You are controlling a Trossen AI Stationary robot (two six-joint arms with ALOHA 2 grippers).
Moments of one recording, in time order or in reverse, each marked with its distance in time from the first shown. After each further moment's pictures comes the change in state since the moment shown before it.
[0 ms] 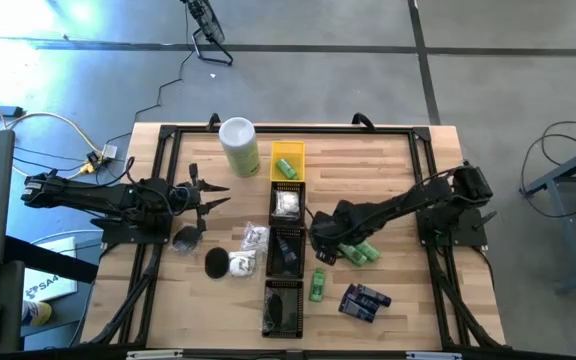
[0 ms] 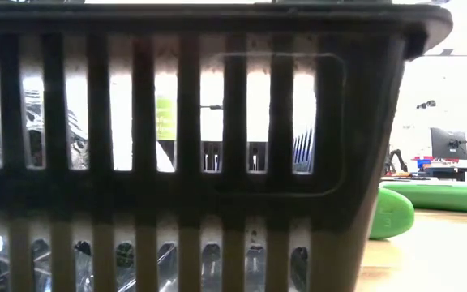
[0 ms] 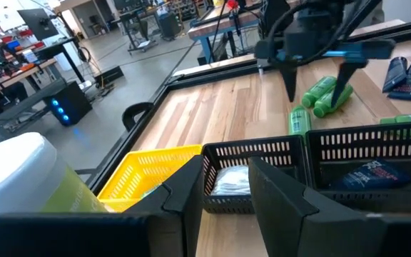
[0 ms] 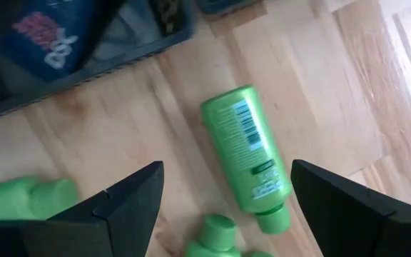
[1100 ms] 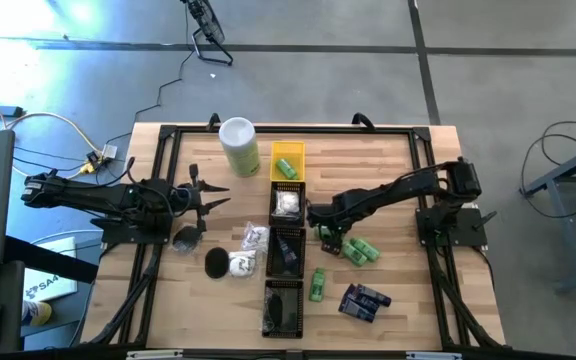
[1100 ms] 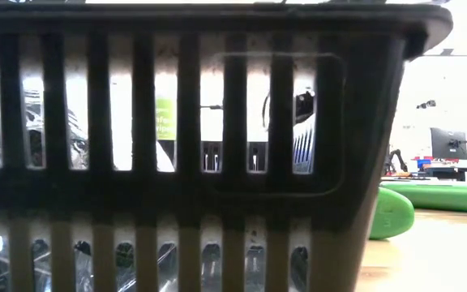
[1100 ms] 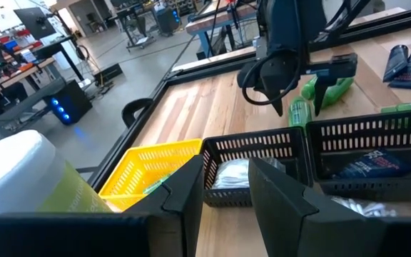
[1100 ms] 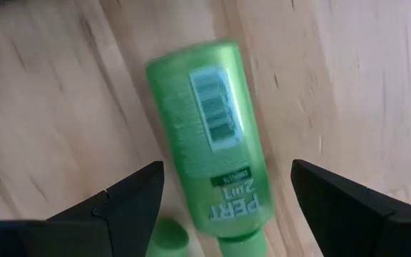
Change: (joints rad) left arm 0.000 0.000 0.000 -0.020 -0.001 0.019; right arm -0.160 0.053 -0.120 0.111 -0.239 -0.243
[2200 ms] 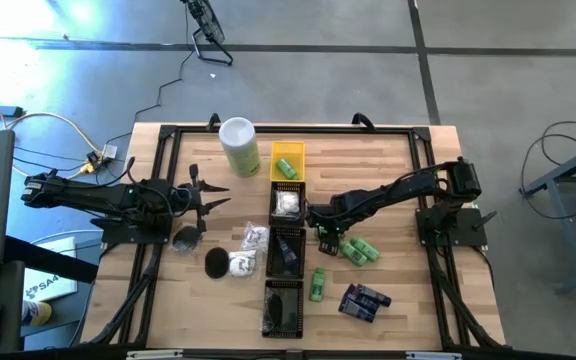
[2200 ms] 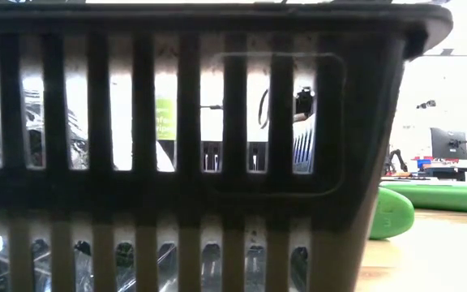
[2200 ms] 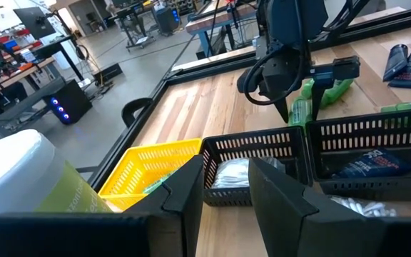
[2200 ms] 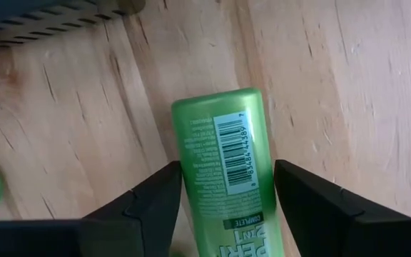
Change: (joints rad) left arm 0.000 0.000 0.000 -0.002 0.000 -0.001; right arm 0.000 0.000 -0.023 0.115 0.006 -0.046
